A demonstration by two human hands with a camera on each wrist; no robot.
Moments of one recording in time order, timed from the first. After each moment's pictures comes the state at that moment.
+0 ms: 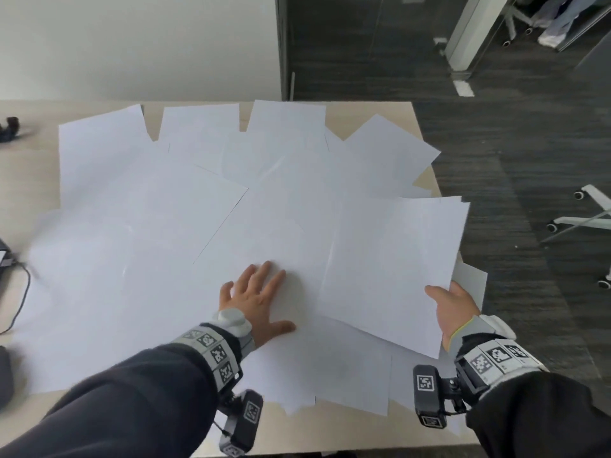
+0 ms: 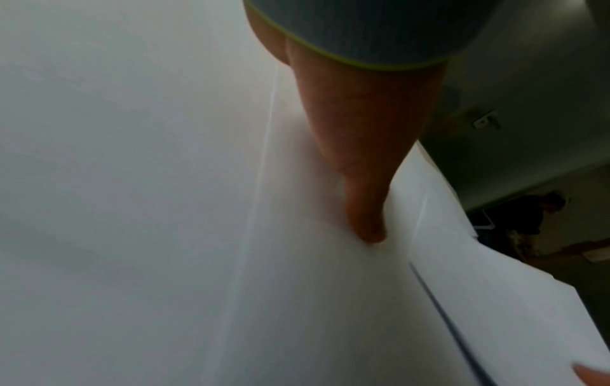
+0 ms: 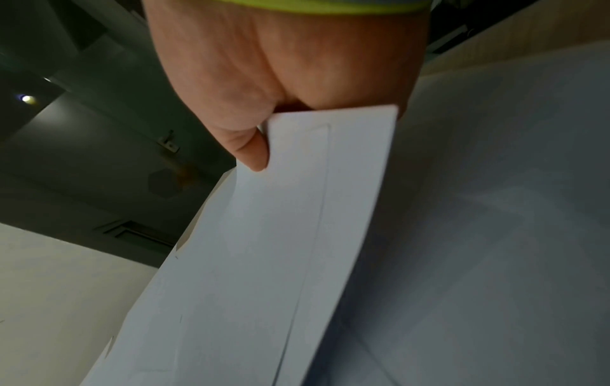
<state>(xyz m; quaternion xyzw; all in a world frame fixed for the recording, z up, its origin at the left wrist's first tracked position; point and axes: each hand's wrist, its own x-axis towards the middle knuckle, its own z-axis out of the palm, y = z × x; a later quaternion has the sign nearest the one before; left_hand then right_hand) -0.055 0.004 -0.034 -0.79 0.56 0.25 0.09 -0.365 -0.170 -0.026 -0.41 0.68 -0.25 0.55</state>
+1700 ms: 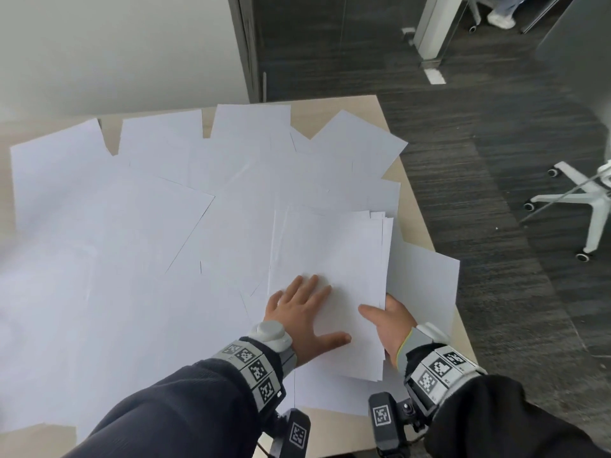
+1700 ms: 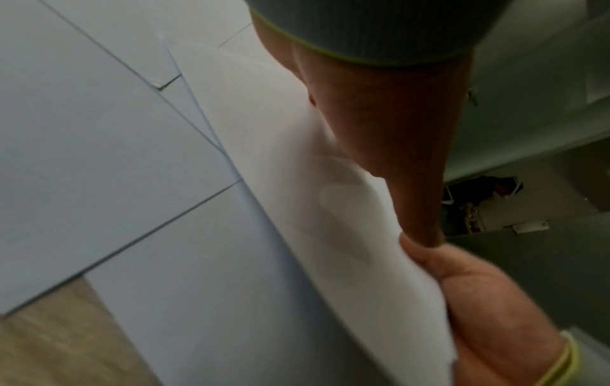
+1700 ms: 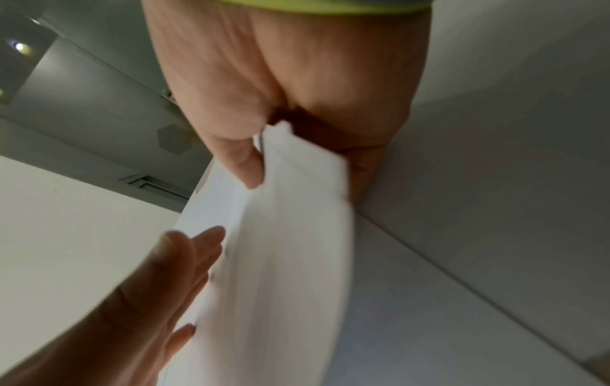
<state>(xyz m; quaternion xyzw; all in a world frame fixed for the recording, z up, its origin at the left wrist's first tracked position) -0.155 -0.044 -0.027 -0.72 0.62 0.31 0.00 -0.338 -0.123 -0.033 -0.43 0.62 -0.18 0.63</state>
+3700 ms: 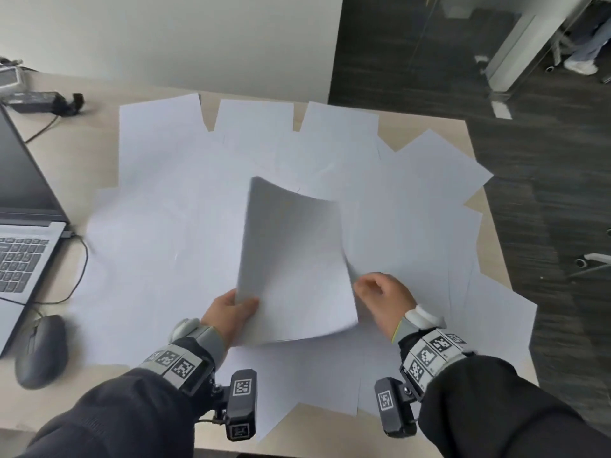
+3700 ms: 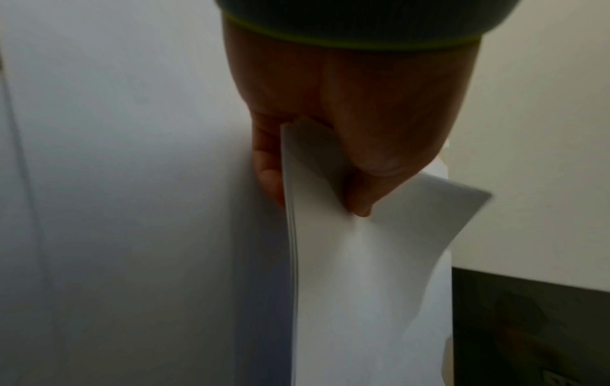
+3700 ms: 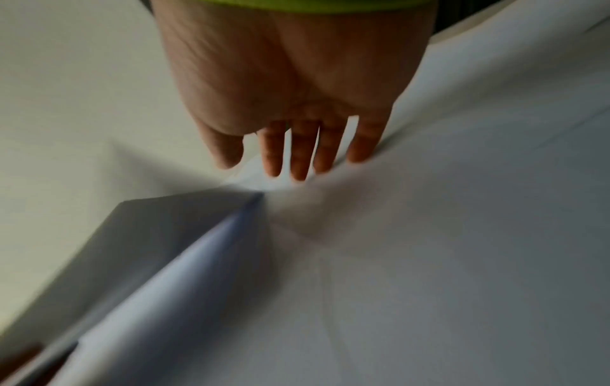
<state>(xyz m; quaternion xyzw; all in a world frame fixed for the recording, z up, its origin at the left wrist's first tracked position) 0.021 0.077 -0.035 -0.75 0.02 0.46 -0.47 -0.209 -0.115 -0.013 -0.74 0.51 -0.03 0.43</state>
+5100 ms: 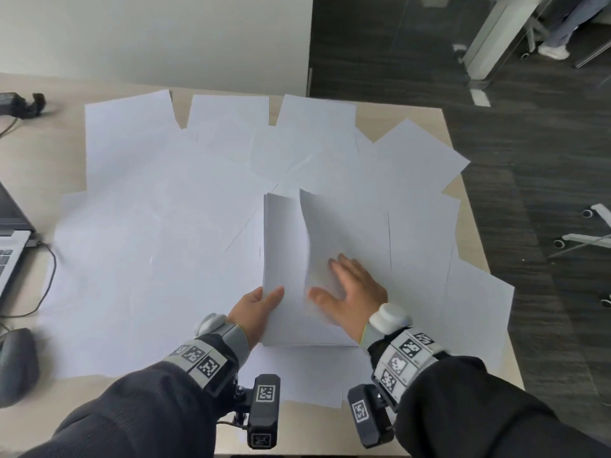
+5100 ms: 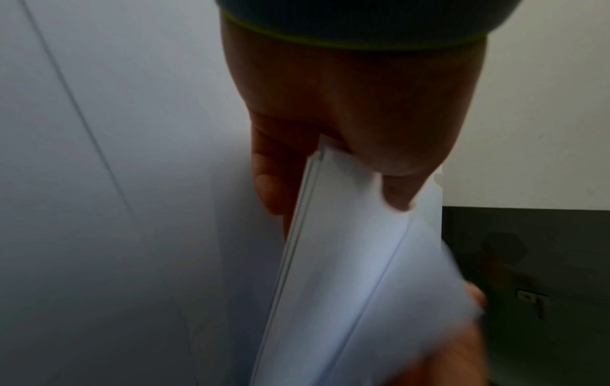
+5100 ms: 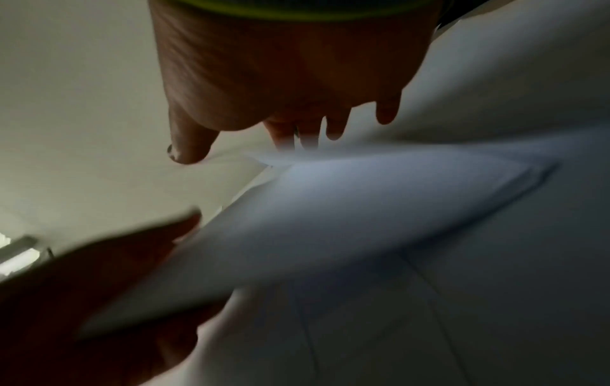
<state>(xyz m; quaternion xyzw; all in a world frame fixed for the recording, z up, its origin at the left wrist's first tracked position) -0.032 0.034 -0.024 -0.72 0.06 0.53 -0.44 -0.196 -0.094 -0.003 -0.83 0.45 0.05 0.32</state>
